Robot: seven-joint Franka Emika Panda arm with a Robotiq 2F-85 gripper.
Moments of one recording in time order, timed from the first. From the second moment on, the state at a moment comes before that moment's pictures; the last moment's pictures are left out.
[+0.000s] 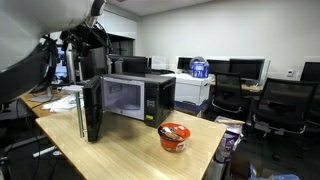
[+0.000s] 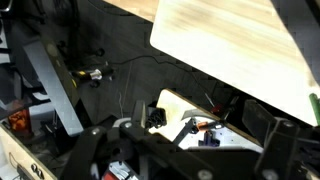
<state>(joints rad) 1.73 -1.46 -1.03 -2.17 -0.69 1.52 -2.44</state>
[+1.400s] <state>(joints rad) 1.55 -1.26 -1.19 -2.23 -1.03 1.75 -2.44</state>
